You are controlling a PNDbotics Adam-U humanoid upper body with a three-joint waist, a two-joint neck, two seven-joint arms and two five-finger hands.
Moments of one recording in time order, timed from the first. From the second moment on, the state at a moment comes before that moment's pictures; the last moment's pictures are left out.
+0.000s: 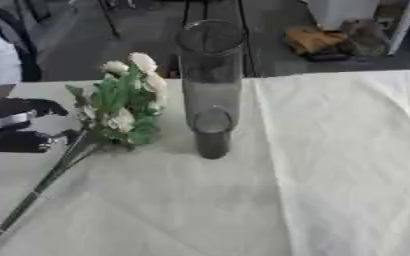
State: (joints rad) left arm -0.88 0.78 -0.39 -1.52 -0.75 0.32 -0.71; right arm -0.25 -0.19 -0.30 -1.98 -0.75 -0.40 0.45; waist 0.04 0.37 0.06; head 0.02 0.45
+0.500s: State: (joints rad) left arm -0.91 0.69 -0.40 -1.39 -0.82 0.30 -0.69; right arm -0.25 -0.19 -0.30 -1.98 -0.75 -0.38 0.43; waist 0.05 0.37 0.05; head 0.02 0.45
